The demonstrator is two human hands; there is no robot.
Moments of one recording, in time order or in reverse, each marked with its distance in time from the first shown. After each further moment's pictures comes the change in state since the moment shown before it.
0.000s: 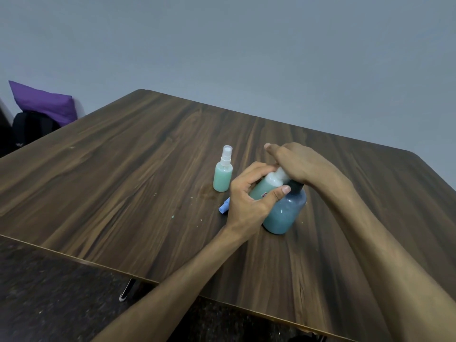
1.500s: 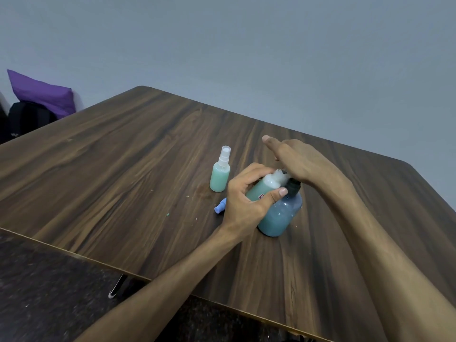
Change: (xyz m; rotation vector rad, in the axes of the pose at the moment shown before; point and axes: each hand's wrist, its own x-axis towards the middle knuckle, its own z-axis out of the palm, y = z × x) left_hand -0.001 -0.001 0.001 0.008 0.018 0.028; right_hand 0.000 -0.003 -0.010 0.035 0.026 -0.020
